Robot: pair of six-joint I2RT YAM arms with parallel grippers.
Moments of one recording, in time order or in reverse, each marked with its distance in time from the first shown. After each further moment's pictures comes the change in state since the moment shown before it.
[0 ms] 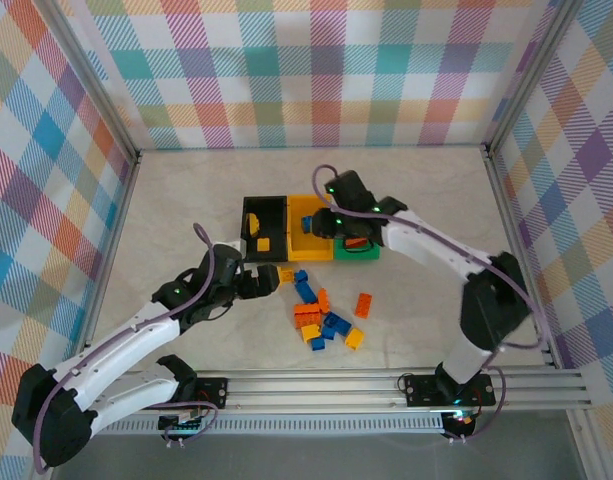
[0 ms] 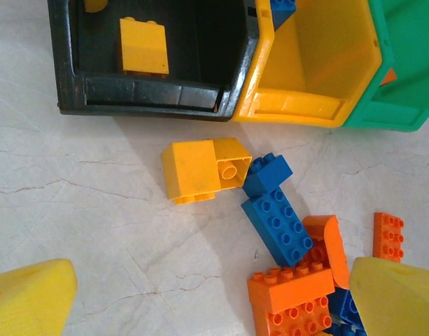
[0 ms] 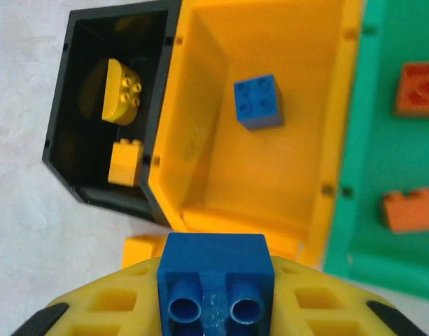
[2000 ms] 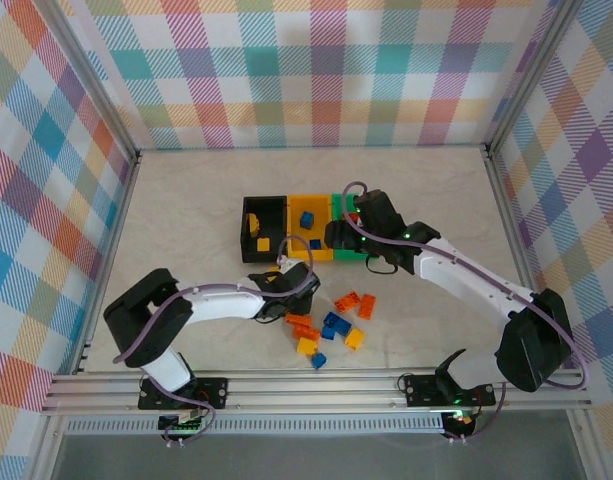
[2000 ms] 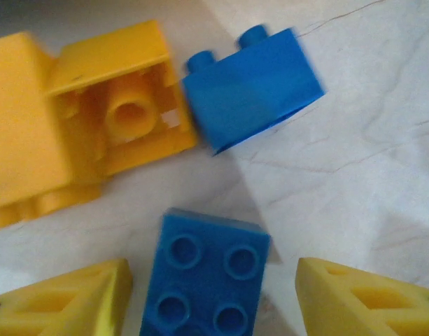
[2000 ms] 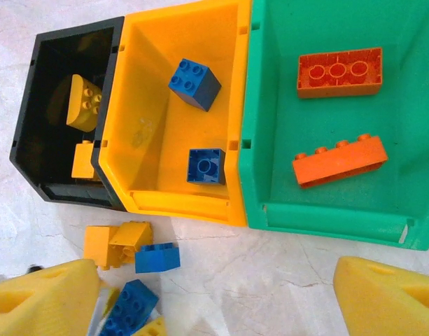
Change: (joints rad) left arm -0.293 0.658 0.139 0.146 -0.242 -0.013; right arm -0.013 -0.321 -0.312 0.063 0.113 0.038
